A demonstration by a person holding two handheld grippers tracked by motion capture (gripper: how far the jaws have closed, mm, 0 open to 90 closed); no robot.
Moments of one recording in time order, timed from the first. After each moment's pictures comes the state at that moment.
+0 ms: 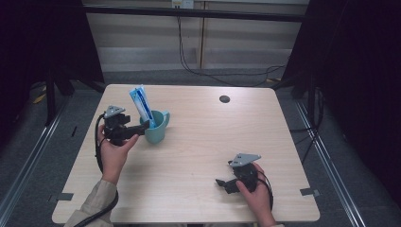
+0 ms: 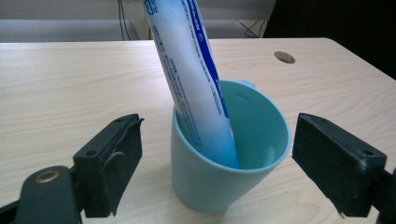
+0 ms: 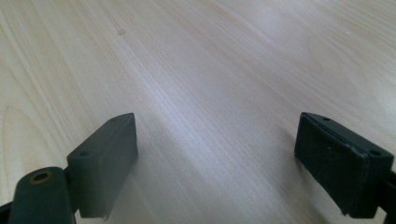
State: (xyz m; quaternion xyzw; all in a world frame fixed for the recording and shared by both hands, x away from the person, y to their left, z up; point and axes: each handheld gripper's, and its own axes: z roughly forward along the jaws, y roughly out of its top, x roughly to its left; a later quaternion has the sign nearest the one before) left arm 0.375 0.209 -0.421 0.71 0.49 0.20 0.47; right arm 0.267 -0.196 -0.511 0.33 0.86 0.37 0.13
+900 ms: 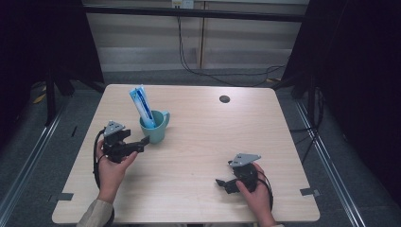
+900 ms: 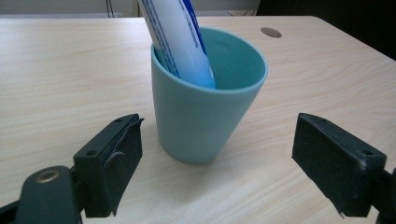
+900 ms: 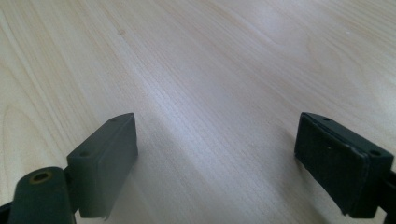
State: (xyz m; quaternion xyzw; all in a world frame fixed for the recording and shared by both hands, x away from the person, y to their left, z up) left arm 0.338 0.213 -0.450 0.72 0.47 0.18 0.47; right arm 0.267 -0.196 -0.511 0.33 0.86 0.37 0.13
